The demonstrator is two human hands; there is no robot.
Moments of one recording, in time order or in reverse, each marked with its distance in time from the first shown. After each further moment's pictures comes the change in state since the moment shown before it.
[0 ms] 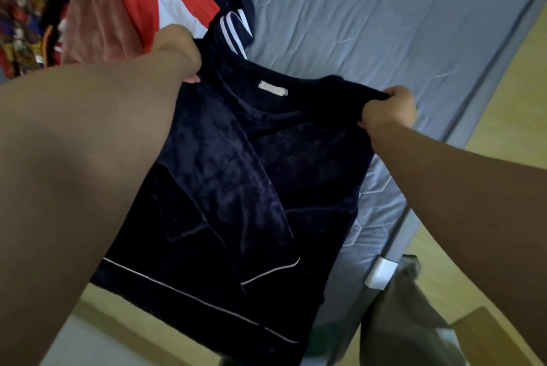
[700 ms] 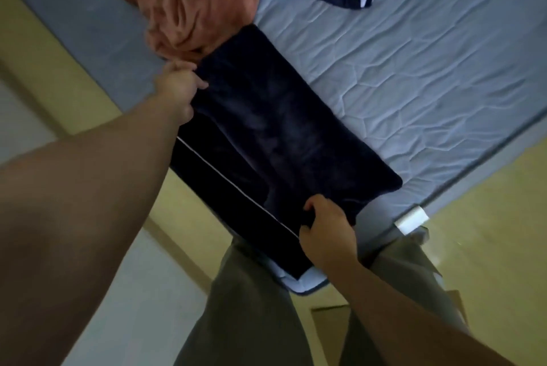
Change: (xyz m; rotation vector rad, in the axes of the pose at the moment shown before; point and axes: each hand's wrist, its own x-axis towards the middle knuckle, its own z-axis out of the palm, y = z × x) left_hand -0.113 -0.340 -0.052 -0.811 0.187 -0.298; right_hand -0.327 0.195 -0.011 -0.799 -0.801 -0.526
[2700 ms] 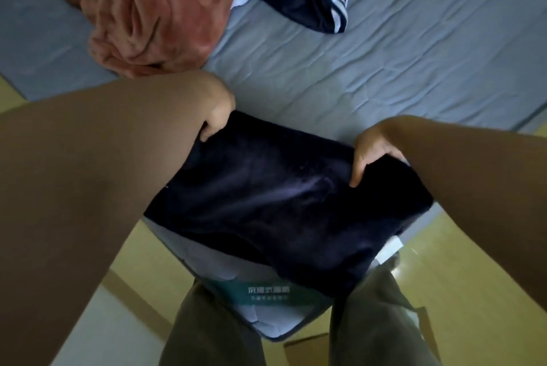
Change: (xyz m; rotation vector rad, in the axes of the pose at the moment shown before) left_hand -0.085 -0.045 0.130 2.097 -0.999 0.804; right_hand 0.196 0.000 -0.184 -0.314 -0.800 0.588
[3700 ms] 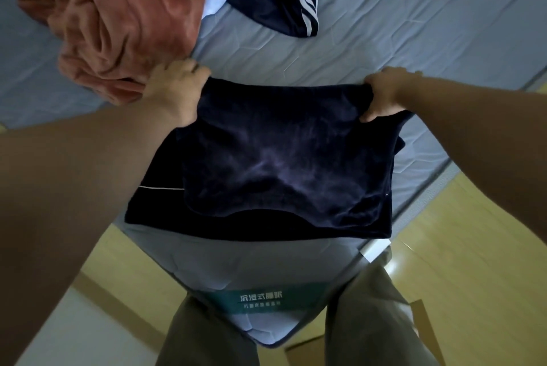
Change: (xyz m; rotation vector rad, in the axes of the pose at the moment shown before) left_hand 0.004 -0.134 -0.008 -0.232 0.734 -0.422; right_hand -0.011 0.041 -0.087 -0.377 0.908 -0.028
